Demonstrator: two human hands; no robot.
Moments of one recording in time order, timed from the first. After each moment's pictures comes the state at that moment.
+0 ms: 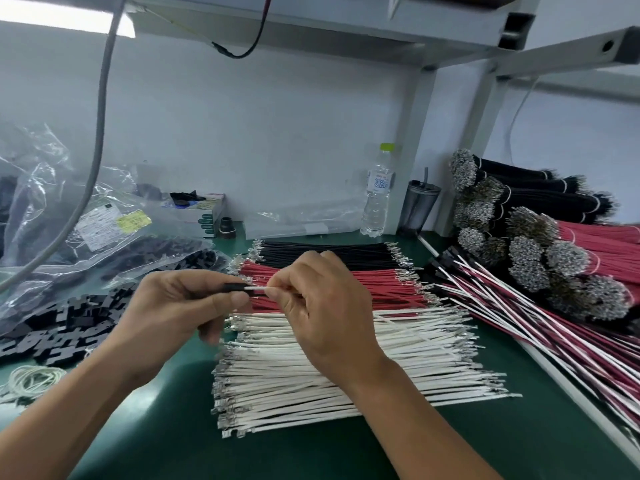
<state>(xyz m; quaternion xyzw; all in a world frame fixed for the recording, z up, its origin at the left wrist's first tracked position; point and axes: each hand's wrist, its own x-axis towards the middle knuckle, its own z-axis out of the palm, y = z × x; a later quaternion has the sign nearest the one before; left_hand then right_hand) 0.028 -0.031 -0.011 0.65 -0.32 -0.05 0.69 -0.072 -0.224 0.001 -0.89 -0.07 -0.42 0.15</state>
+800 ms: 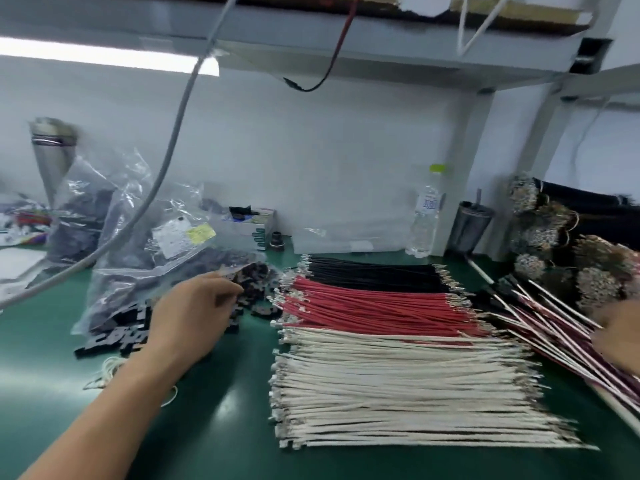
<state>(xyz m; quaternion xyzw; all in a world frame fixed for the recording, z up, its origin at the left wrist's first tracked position) 0.068 -0.004 -0.020 0.90 -0.20 0.25 0.28 -0.153 -0.578 -0.029 -0.89 0.44 -0.09 -0.06</state>
